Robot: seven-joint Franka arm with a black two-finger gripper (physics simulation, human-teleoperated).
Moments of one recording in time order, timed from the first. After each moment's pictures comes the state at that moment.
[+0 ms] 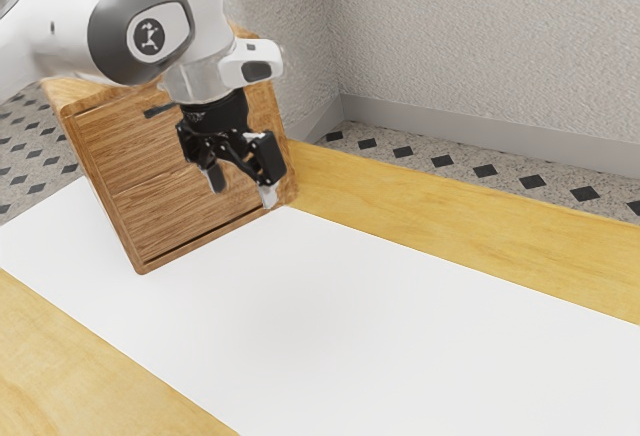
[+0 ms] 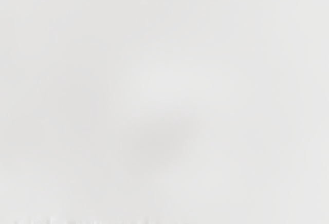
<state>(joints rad) -0.10 0.06 0.18 -1.44 0.00 1.52 0.02</state>
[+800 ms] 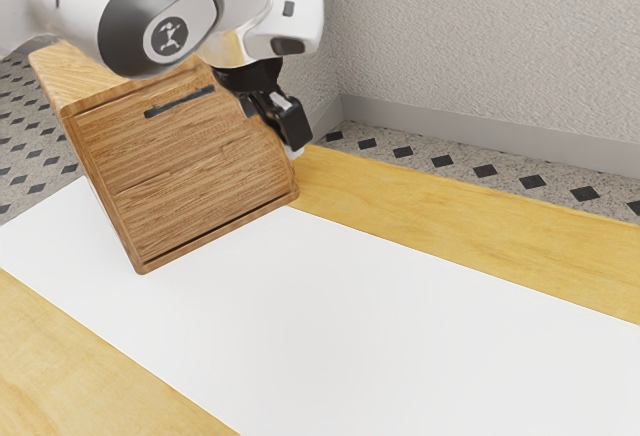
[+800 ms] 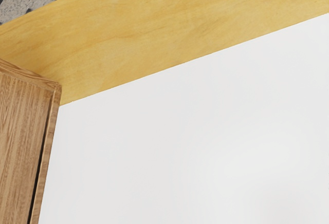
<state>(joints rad) -0.14 0.02 0.03 -1.40 0.29 1.70 0.18</state>
